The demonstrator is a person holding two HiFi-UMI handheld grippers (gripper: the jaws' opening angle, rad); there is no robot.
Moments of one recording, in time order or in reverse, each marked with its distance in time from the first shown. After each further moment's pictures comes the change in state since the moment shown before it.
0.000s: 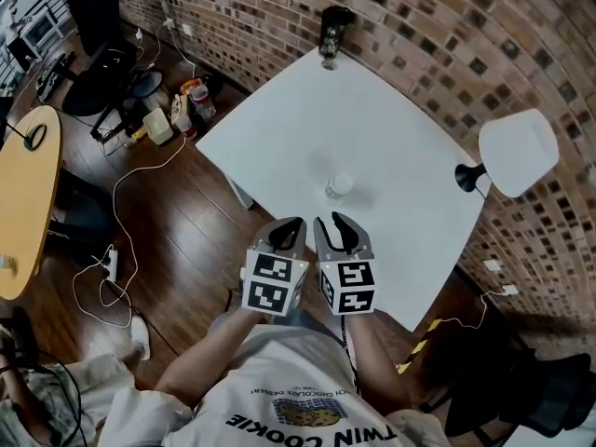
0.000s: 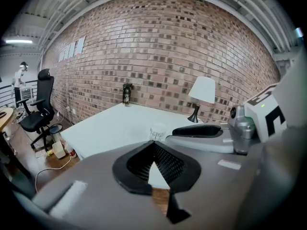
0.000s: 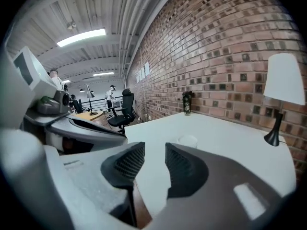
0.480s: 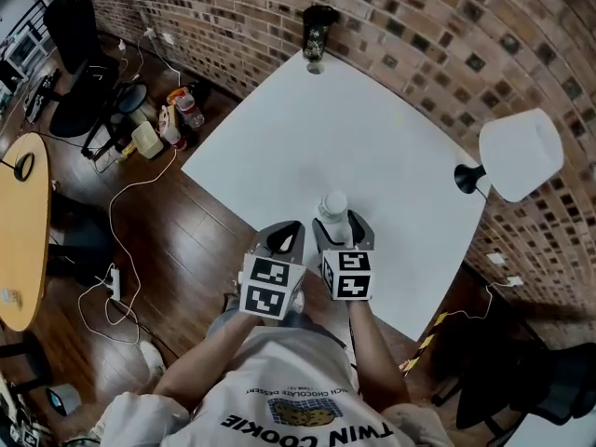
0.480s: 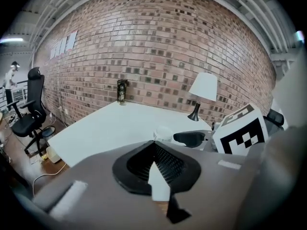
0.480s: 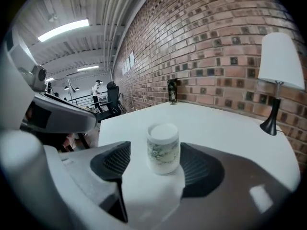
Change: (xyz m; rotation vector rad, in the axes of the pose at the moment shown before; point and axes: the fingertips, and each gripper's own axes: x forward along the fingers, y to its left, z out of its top) left arm 0.051 0.013 0.015 0.022 0.057 -0.073; right arm 0.064 -0.069 -0.030 0.077 0.099 -0.125
